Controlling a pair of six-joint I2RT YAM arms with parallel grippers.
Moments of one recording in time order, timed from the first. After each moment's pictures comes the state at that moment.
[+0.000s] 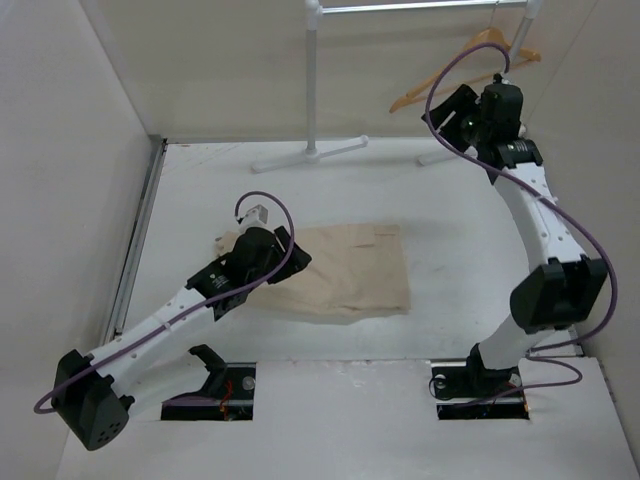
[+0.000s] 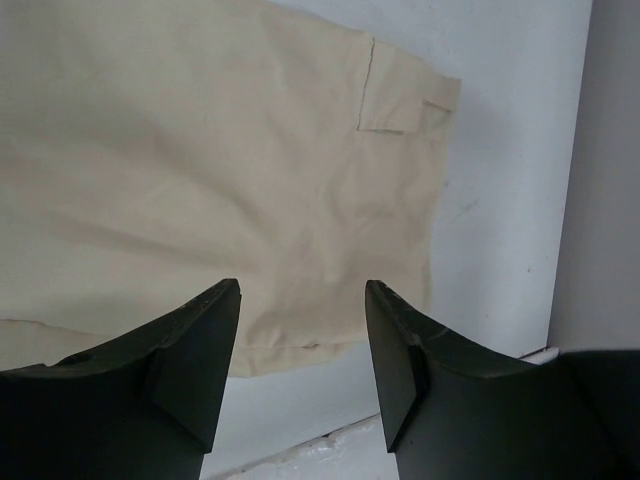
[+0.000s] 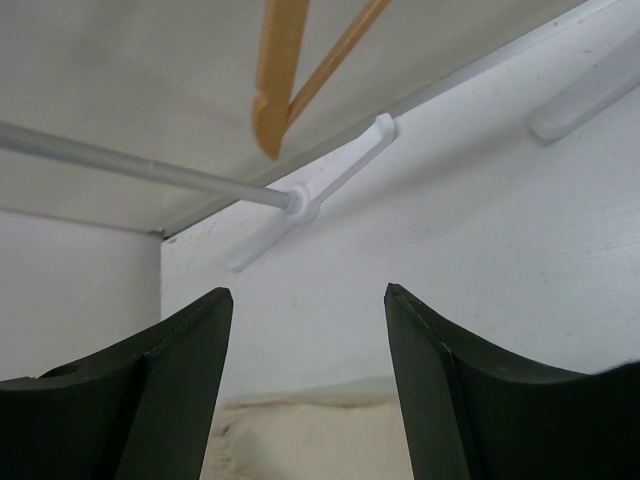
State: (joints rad) left arm -0.71 0.96 0.71 -0.37 -0.16 -0.97; right arm 0.10 1.56 1.64 -0.40 -0.11 0.74
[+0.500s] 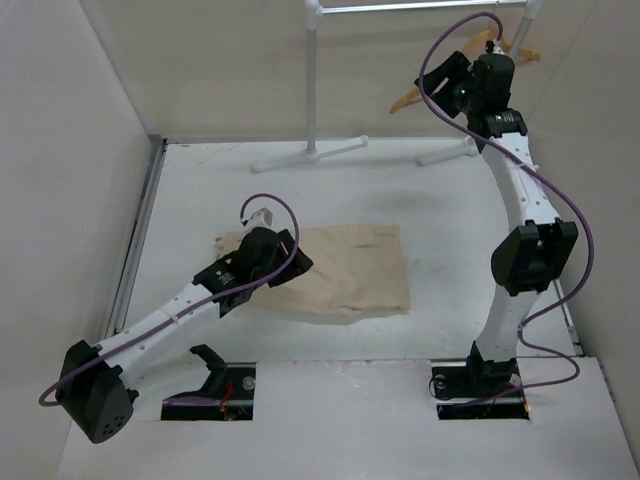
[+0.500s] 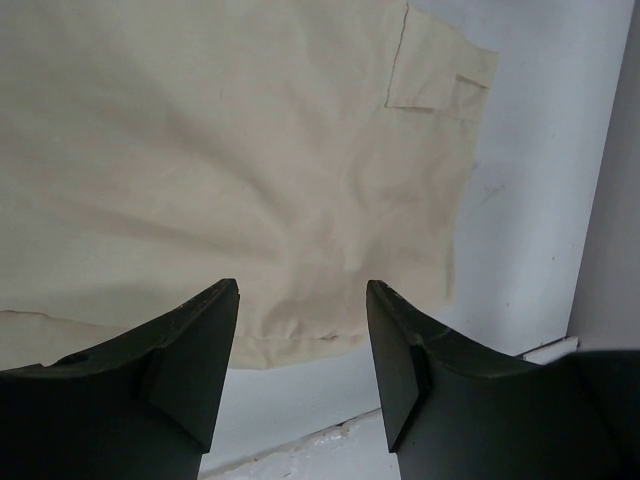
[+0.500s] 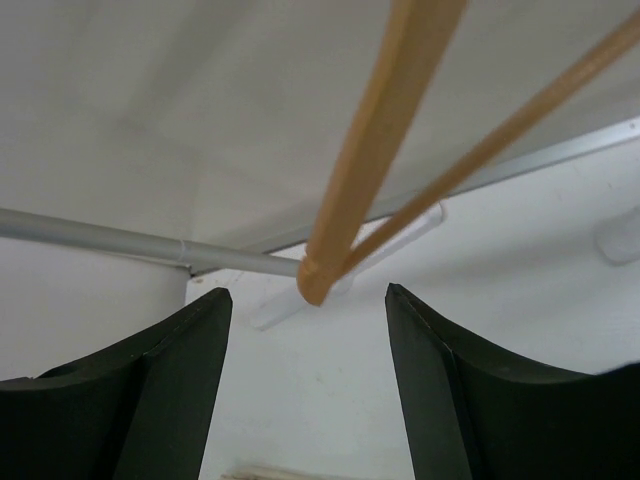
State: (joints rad) left arm -0.70 1.00 0.70 -0.37 -0.13 -0.97; right arm 0.08 1.92 2.02 -0.33 -0.18 0.73
